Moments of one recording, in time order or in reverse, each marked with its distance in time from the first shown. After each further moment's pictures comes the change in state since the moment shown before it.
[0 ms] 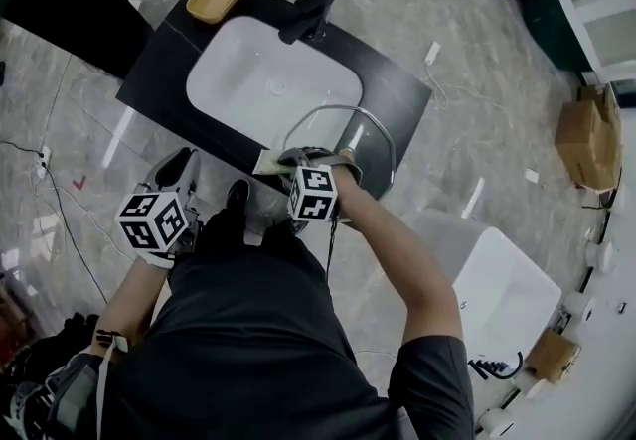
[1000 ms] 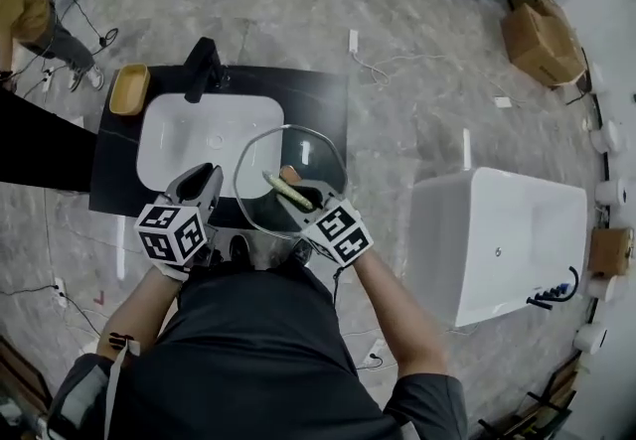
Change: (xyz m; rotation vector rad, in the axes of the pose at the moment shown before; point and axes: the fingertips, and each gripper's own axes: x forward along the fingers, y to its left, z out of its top) left arm 0.081 -0.184 0.041 0.293 0.063 -0.420; right arm -0.190 -0.005 -0.053 0.934 -0.497 -0.501
